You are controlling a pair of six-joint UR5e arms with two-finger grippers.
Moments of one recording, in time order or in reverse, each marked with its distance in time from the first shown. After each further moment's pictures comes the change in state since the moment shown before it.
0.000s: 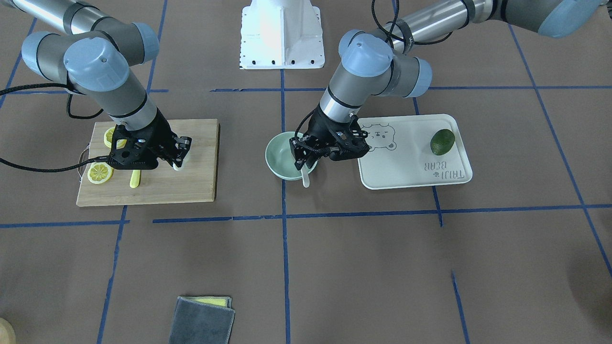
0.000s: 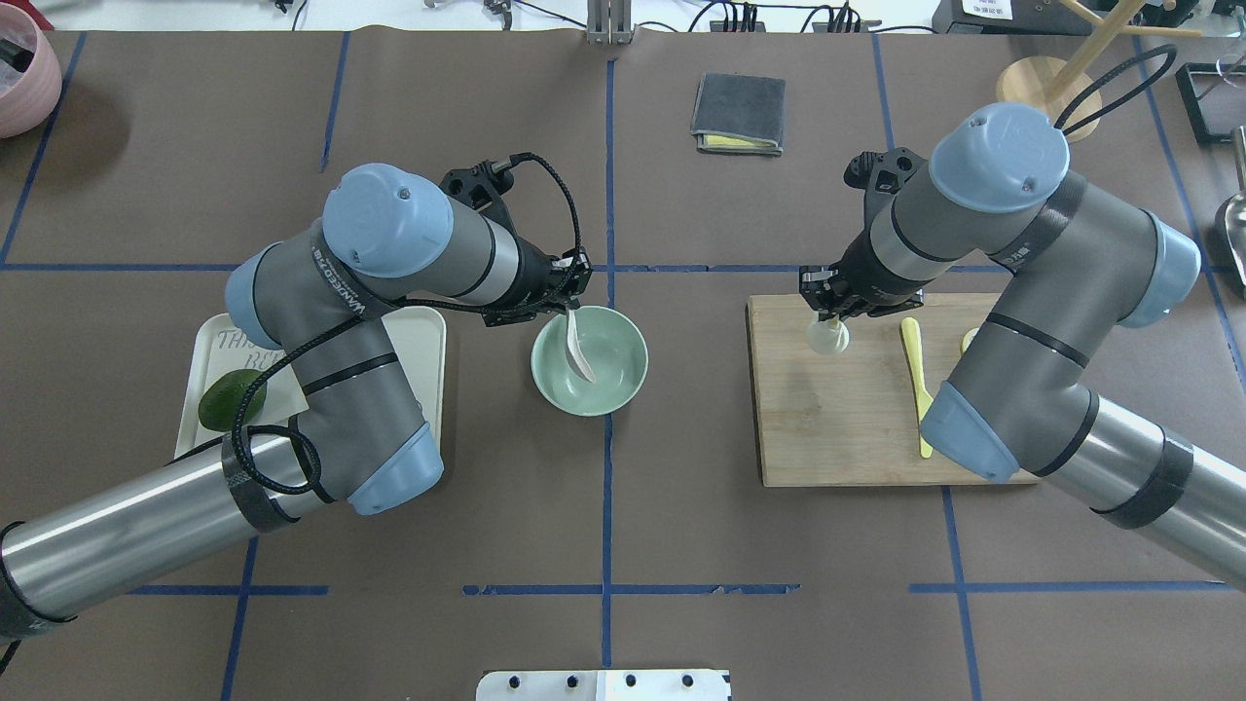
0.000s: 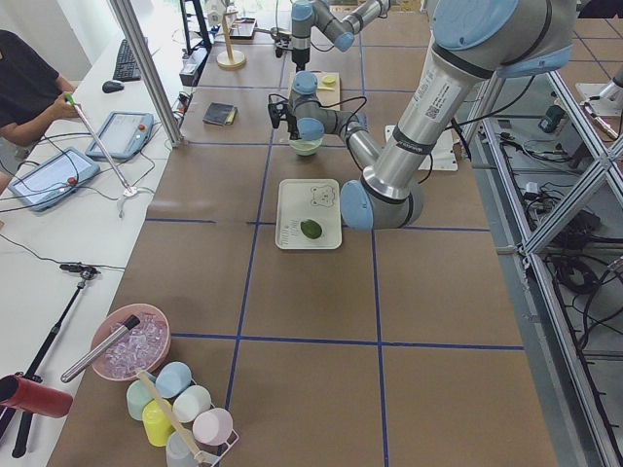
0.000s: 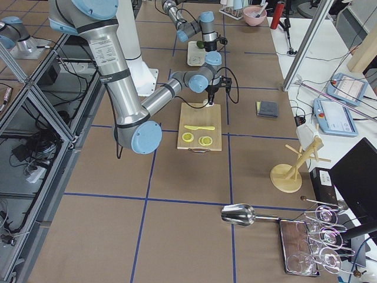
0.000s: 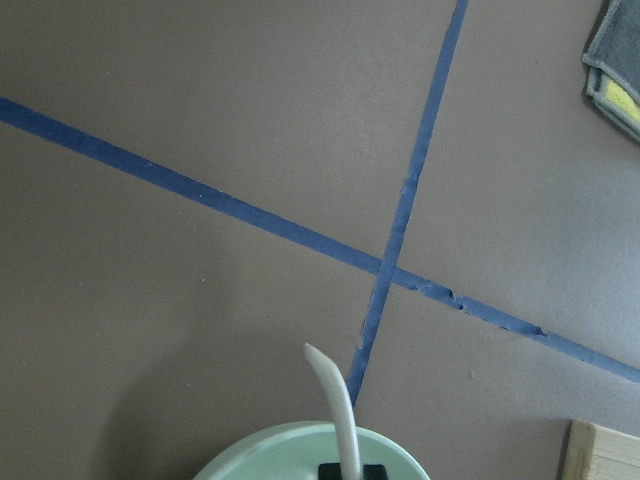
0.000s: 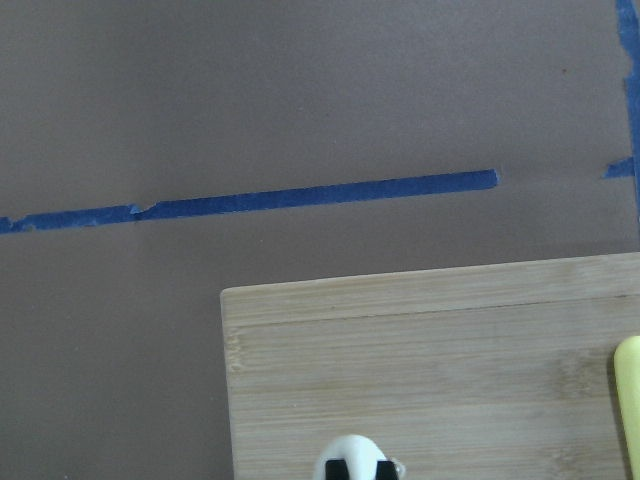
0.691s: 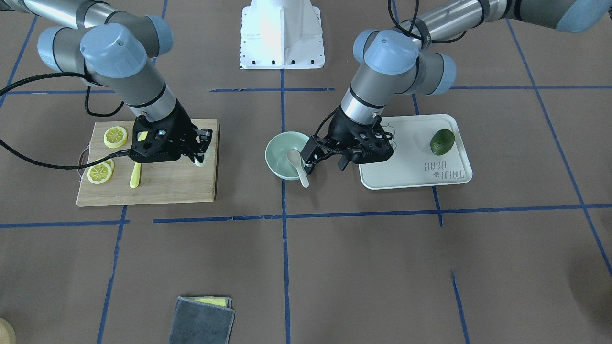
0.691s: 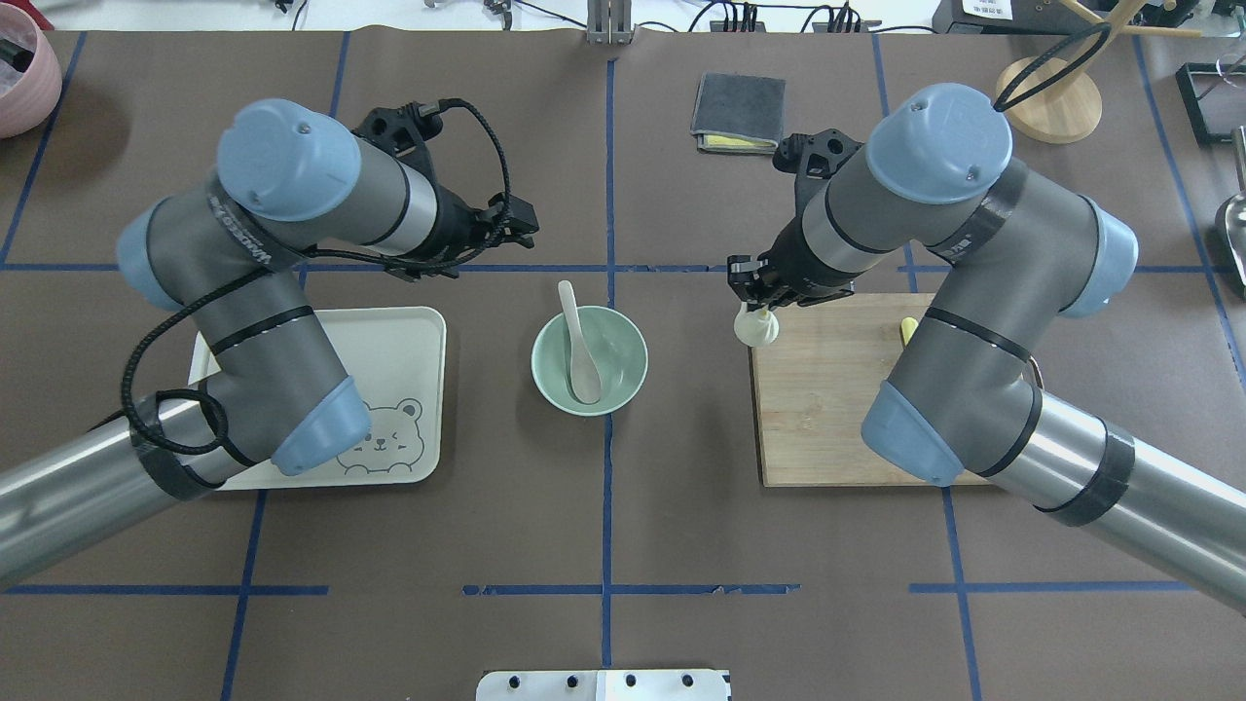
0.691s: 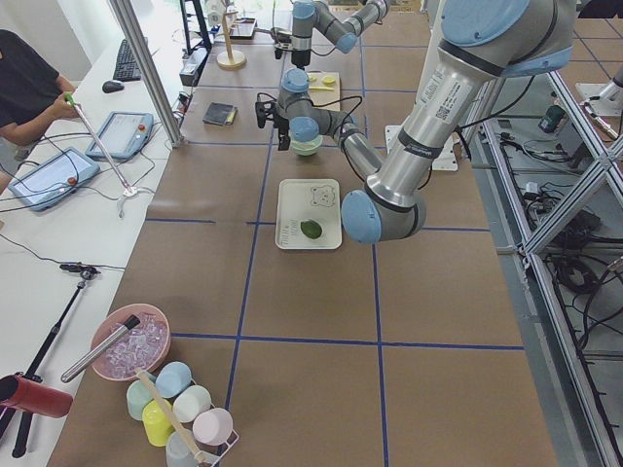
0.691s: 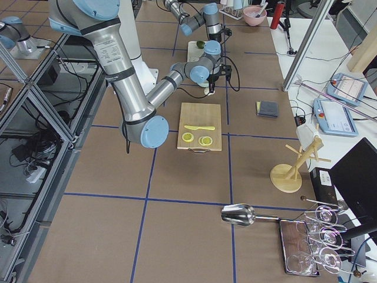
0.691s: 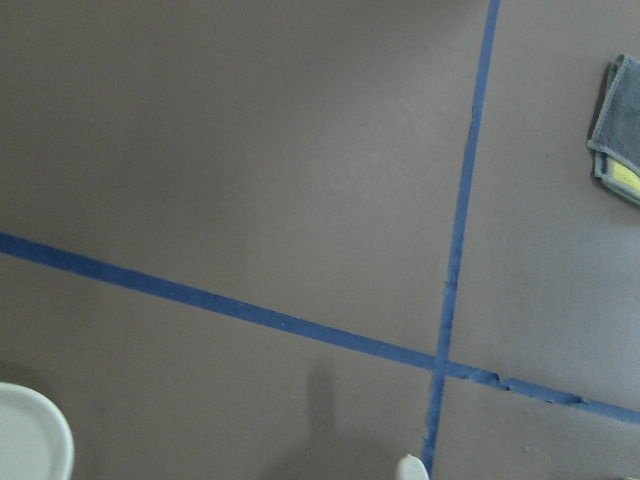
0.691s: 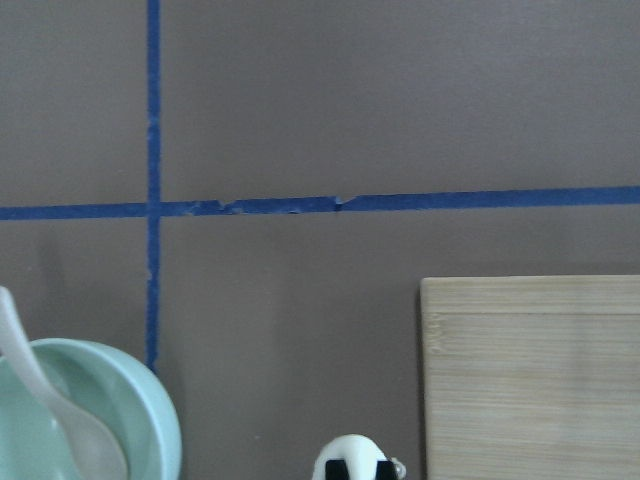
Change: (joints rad) left arm -0.123 0.101 -0.153 0.160 -0.019 0.240; right arm -0.054 0.133 -0.003 0.018 -0.022 0.013
